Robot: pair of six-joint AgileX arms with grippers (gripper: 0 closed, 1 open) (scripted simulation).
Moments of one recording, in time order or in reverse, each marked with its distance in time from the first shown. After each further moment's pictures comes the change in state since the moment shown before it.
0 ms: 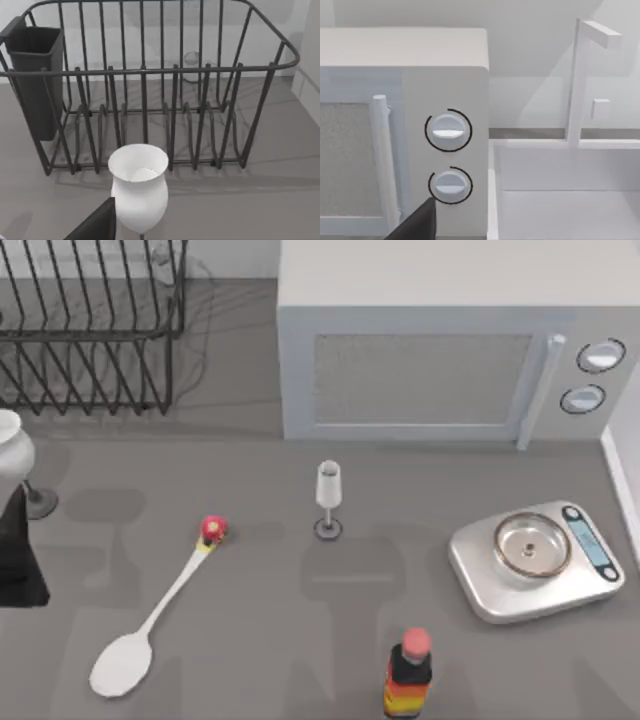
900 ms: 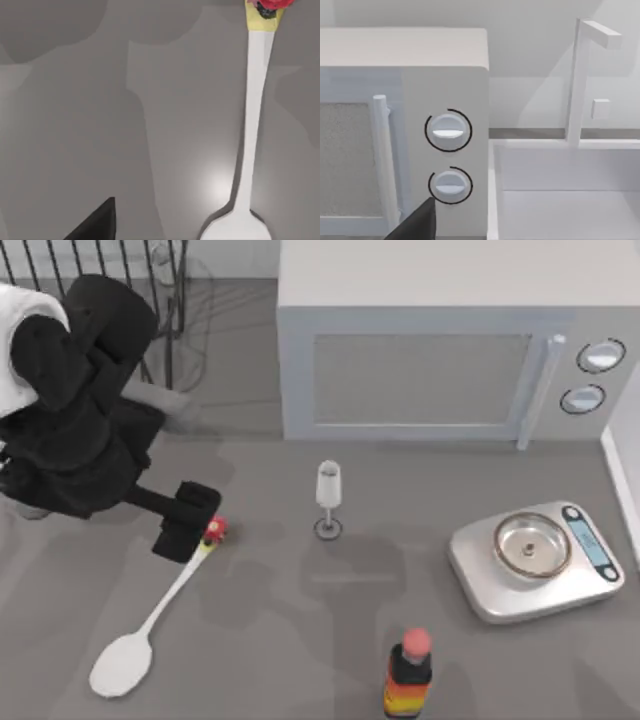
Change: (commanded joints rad) left arm -0.315 1.368 0.925 -0.787 -0.004 0.034; right arm 0.000 0.000 0.000 0.000 0.000 0.000
